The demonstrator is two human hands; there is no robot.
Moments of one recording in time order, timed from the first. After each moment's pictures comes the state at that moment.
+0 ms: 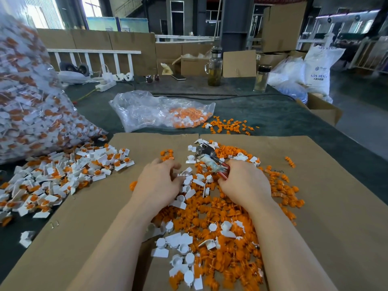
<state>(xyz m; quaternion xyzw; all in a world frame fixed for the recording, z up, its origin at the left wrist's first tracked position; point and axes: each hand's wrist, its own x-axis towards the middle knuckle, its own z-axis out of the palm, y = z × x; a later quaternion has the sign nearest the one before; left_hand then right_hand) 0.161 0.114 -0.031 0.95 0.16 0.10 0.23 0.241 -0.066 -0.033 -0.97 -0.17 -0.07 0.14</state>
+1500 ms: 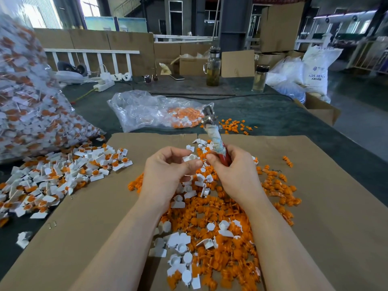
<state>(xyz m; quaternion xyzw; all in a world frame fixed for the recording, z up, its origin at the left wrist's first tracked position) 0.155 0.082 -0.013 0.68 0.13 0.22 0.69 0.222 -0.059 -0.016 -0.81 -0.23 -0.08 0.53</state>
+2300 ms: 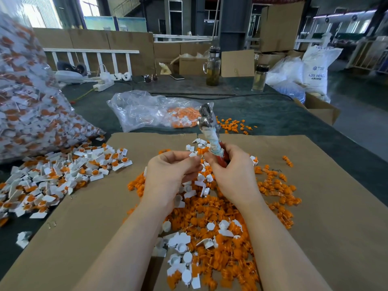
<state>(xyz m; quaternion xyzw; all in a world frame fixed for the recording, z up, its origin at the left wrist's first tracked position) 0.156 0.074 -0.010 0.60 0.15 0.19 0.76 0.219 -0.054 -0.017 -0.81 -0.22 -0.10 0.53</state>
